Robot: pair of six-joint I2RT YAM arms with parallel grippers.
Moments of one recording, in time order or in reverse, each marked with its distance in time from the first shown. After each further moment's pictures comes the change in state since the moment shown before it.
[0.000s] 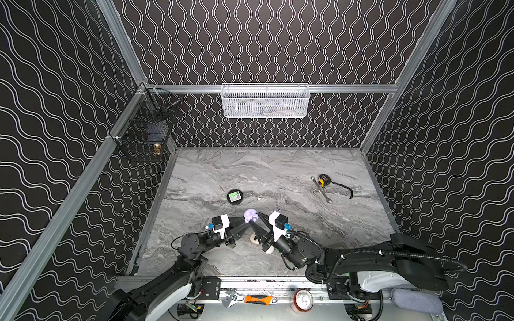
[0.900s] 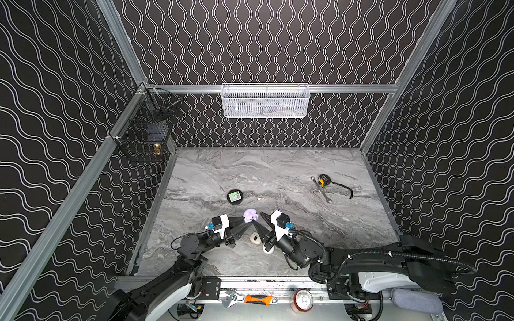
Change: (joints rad) left arm 0.000 -0.003 0.000 0.003 -0.003 0.000; right arm 0.000 -0.064 0.004 -0.100 -0.003 0.006
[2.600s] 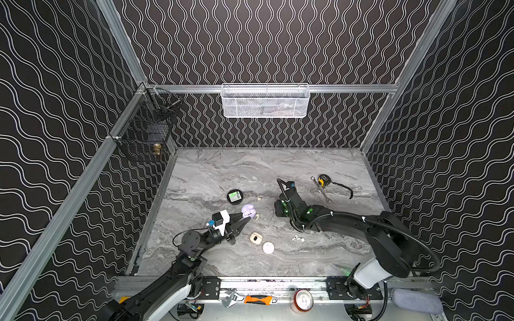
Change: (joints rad) left arm 0.001 -0.096 0.029 -0.223 -0.122 0.049; right arm -0.581 0.323 0.339 -0.951 -0.275 0.647
